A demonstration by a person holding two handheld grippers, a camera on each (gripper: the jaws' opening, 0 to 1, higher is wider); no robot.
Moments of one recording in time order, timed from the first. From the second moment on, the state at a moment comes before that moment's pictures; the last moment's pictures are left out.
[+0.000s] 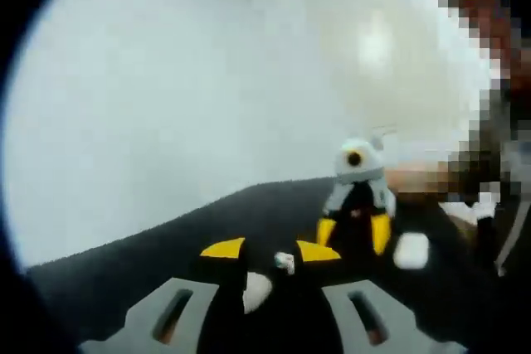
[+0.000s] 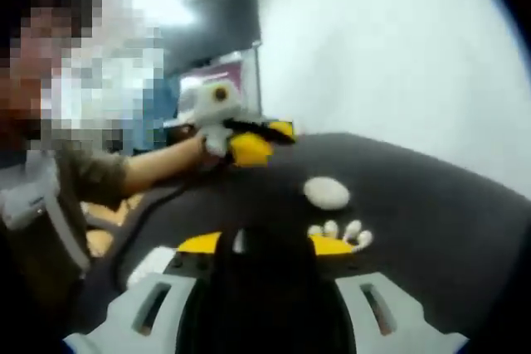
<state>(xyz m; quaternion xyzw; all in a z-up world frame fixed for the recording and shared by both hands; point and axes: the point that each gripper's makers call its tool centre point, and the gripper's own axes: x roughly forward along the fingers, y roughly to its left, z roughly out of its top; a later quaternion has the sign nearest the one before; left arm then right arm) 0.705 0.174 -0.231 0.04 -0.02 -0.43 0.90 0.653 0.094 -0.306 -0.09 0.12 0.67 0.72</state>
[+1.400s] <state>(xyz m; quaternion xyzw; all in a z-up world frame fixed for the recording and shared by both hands) 0.732 0.202 -0.245 0.02 -0.01 -0.34 0.94 0.796 -0.047 -0.297 -0.08 0.13 0.34 0.93</state>
